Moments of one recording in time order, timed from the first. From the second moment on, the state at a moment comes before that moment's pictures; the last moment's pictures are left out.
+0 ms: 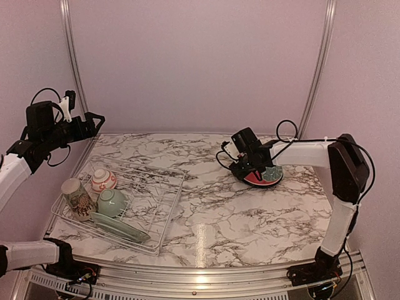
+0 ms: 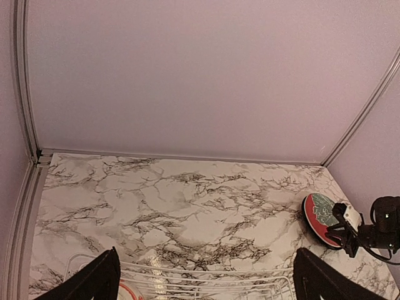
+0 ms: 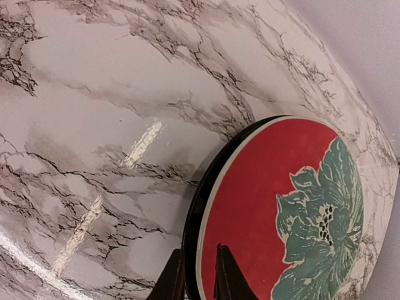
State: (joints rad) left arm -0.10 1.01 1.00 -0.26 0.25 -0.28; right arm 0.61 1.88 1.29 -0.35 0.31 -0.18
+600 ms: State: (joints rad) left arm -0.10 1.02 1.00 -0.26 0.25 -0.28; right arm 0.90 1.78 1.49 -0.33 -0.28 -0.09
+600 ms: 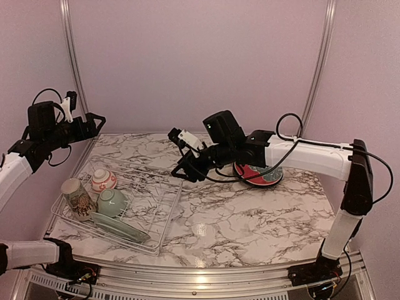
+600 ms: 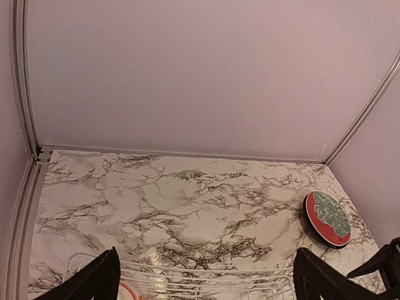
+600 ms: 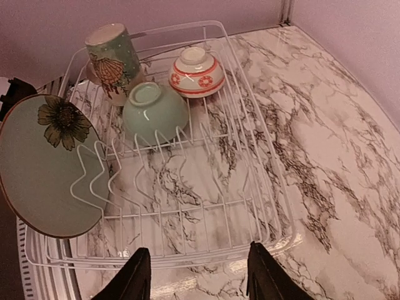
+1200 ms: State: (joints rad) left arm -0.10 1.04 1.00 -0.26 0.25 -0.28; right arm 1.19 1.97 1.74 -0.37 -0.44 -0.08
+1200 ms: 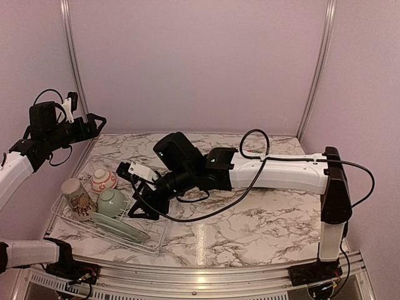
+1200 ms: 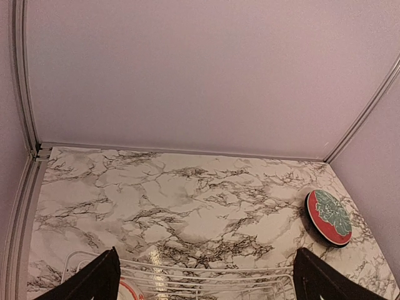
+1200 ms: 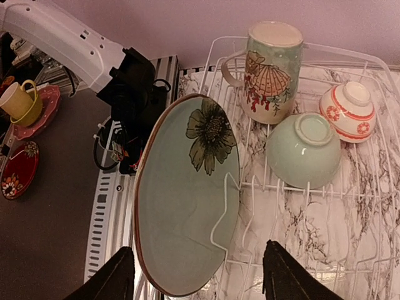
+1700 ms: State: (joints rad) left arm -0.10 1.04 1.00 -0.26 0.25 -0.28; right arm 1.29 2.09 1.83 -0.43 -0.41 -0.10
